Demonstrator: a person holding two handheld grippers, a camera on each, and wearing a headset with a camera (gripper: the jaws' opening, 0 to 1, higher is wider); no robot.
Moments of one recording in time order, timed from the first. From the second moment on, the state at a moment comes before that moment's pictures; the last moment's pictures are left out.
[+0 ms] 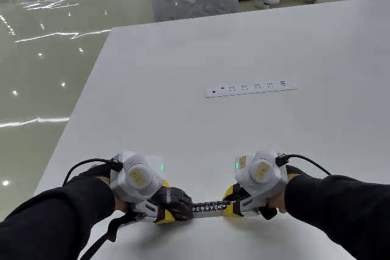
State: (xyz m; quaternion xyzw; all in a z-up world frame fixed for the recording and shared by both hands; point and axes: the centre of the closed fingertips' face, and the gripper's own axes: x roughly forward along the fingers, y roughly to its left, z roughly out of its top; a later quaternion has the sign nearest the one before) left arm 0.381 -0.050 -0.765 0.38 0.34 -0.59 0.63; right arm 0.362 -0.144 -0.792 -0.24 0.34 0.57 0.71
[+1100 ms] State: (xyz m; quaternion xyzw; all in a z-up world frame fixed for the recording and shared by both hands) left arm 0.382 -0.051 -0.765 0.38 0.34 -0.59 0.63; right arm 0.359 -0.160 -0.793 -0.24 0.34 0.56 0.71
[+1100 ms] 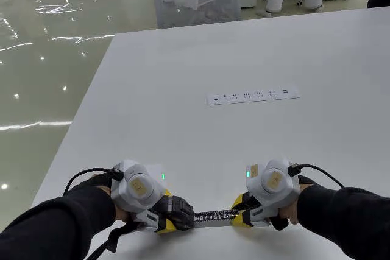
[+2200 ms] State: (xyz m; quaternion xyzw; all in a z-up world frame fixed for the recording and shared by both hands) left arm 0.383 -0.052 -0.766 0.37 0.34 -0.59 0.64; right arm 0.357 -0.177 -0.792 -0.24 0.35 0.56 0.71
